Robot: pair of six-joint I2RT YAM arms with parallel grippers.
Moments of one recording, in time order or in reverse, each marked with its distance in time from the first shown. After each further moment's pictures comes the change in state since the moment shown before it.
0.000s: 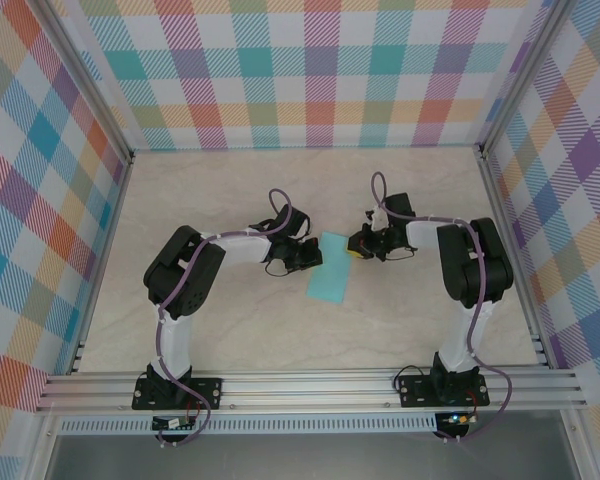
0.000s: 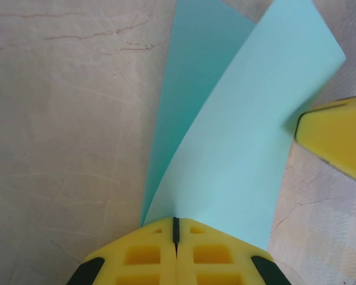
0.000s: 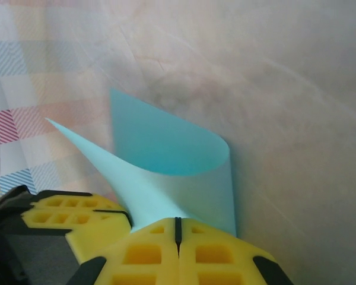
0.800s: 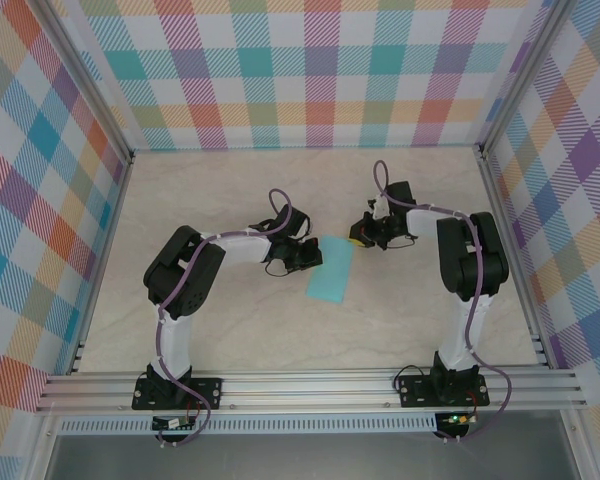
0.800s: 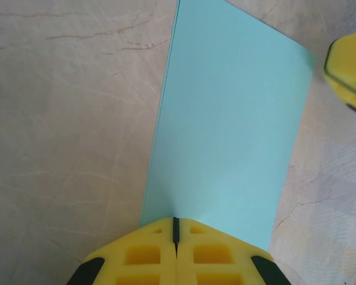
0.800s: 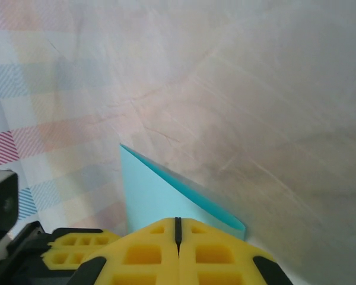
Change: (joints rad) left arm 0.000 0.000 0.000 -0.002 -0.003 0.000; right arm -0.022 0.064 0.141 -0.083 0.026 -0.006
